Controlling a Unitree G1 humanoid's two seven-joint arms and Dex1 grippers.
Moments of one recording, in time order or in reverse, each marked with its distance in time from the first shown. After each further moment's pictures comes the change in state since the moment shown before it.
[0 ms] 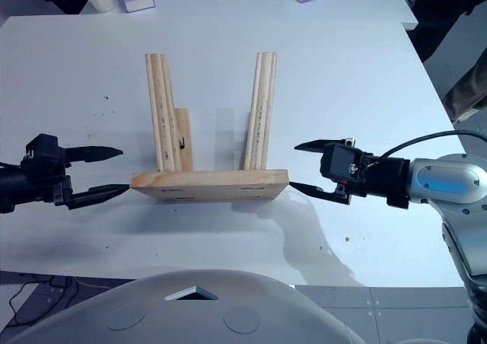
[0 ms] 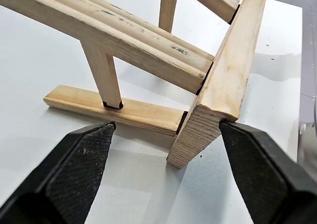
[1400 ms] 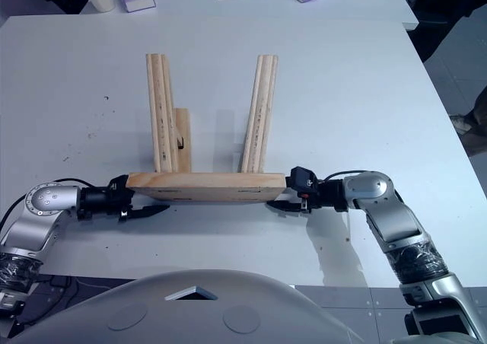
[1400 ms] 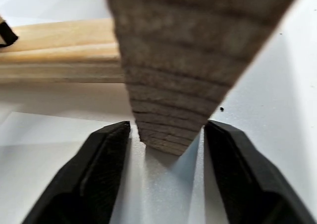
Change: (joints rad) left arm -0.169 -0.231 -0.511 0.547 0.447 -0.642 -0.048; right arm -0.137 0.252 0.477 0.648 -0.184 -0.348 0.079
